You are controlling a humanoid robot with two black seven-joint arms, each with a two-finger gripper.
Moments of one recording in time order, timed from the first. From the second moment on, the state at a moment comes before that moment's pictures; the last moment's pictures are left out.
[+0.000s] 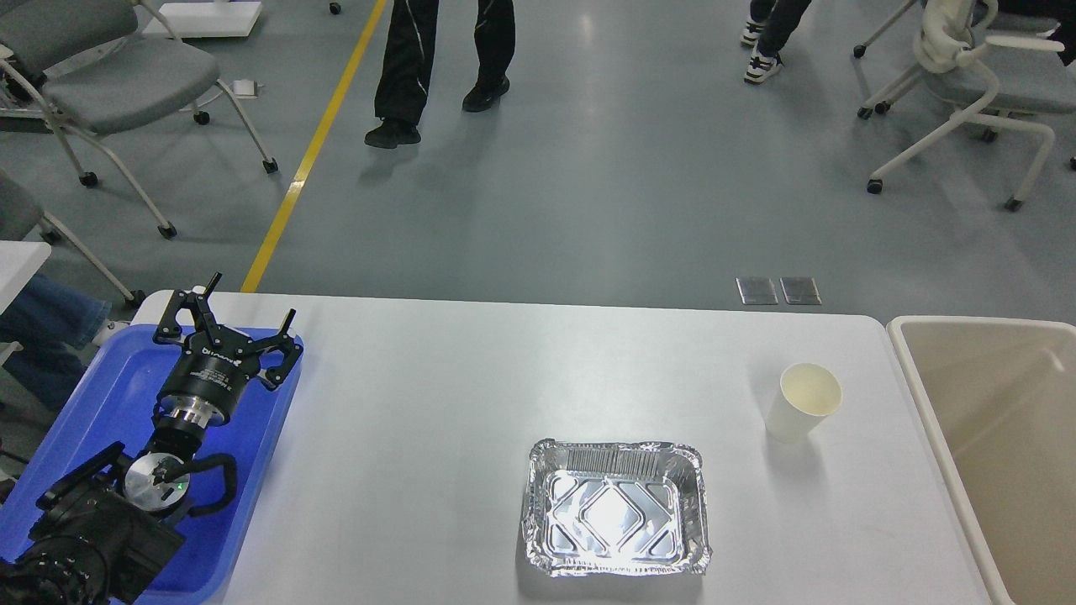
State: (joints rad) left arm -0.57 0.28 -0.93 -0.27 -0.13 -0.79 -0.32; right arm 0.90 -1.03 0.67 0.70 -0.27 -0.04 0.09
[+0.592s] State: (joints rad) left arm -0.57 0.28 -0.93 -0.27 -0.13 -0.79 -0.32; right arm 0.85 -0.91 0.70 0.93 -0.26 -0.01 0.09
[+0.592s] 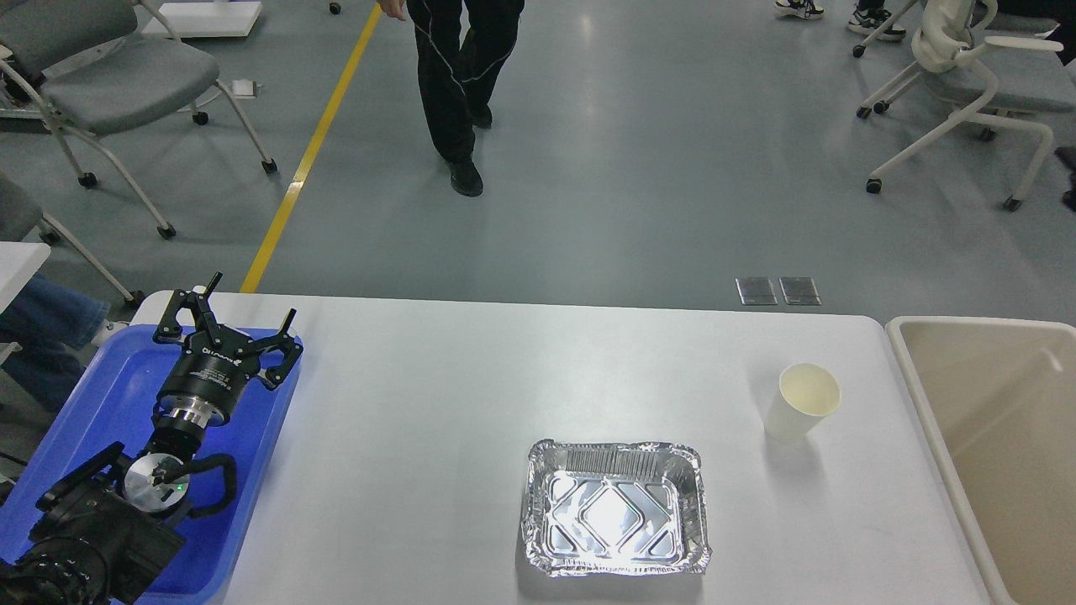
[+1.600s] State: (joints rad) left arm -0.57 0.28 -0.93 -0.27 -0.13 -0.79 -0.32; right arm 0.59 -0.67 0.89 0.95 -0.31 0.00 0.15
